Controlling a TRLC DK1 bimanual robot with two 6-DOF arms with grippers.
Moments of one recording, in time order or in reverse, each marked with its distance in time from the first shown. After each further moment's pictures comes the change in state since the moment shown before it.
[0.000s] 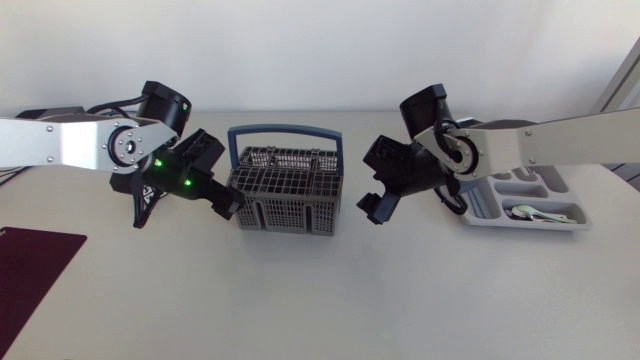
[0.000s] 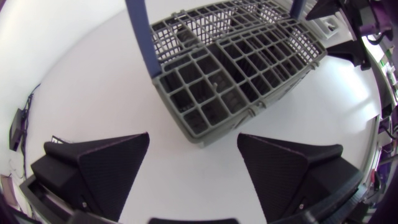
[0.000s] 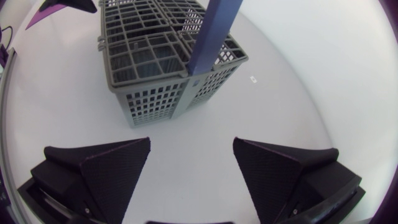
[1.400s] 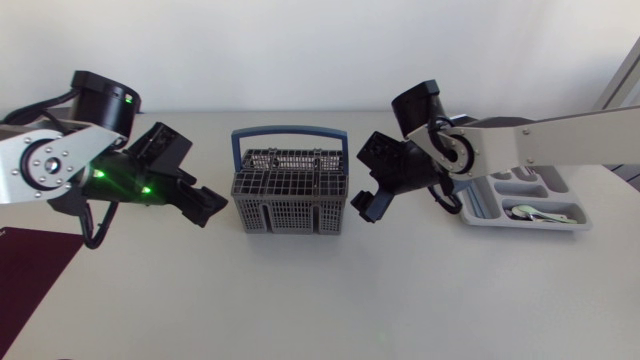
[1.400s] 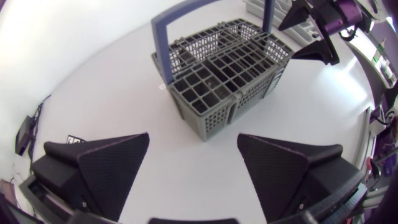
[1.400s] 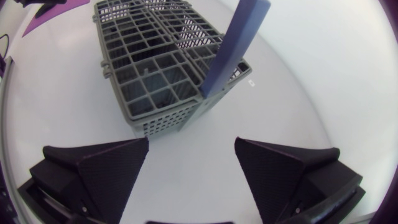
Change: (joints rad) left arm 0.031 -0.306 -0.157 -0.008 0.053 0.033; right arm 0.038 -0.022 0.005 -0.001 0.039 0.060
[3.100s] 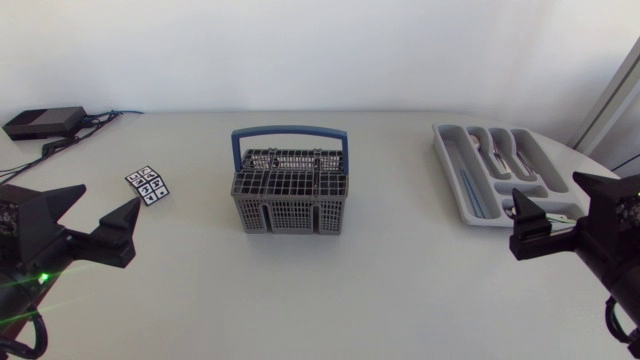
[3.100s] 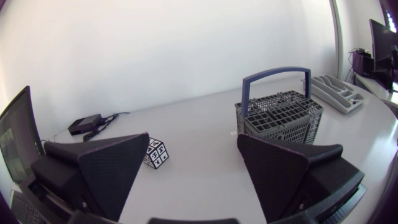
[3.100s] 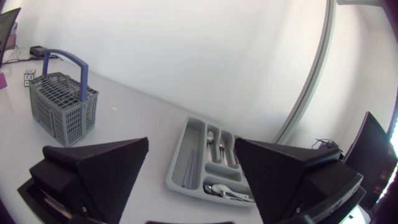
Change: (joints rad) left arm 0.149 -0.876 -0.571 0.322 -0.184 -0.167; right arm -0.377 -1.252 -0.774 0.225 0.207 0.218
